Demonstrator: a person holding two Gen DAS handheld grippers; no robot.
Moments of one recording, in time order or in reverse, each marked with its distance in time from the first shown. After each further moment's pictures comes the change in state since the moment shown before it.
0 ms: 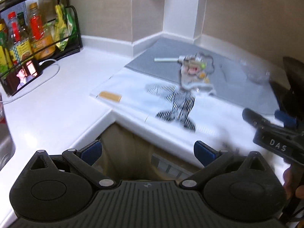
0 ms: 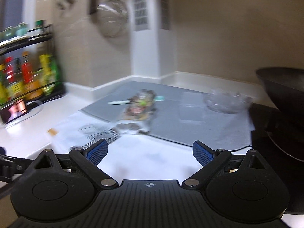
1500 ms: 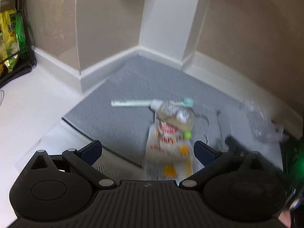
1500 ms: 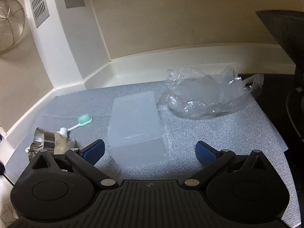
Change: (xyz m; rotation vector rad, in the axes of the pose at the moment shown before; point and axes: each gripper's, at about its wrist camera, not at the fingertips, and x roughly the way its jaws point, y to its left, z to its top) left arm 0.162 -0.067 0.155 -0.064 -0.004 -0.097; right arm 0.209 -0.096 0.044 0.319 0.085 -0.207
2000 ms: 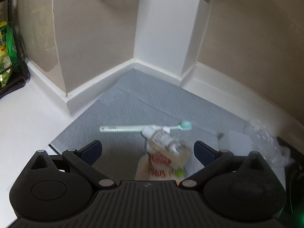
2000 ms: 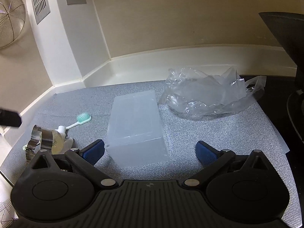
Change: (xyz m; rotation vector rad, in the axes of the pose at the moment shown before) left arm 0.038 -0.024 0.043 0.003 -0.031 0.044; right arm 0.003 0.002 -0.001 -0.019 0.002 -0.009
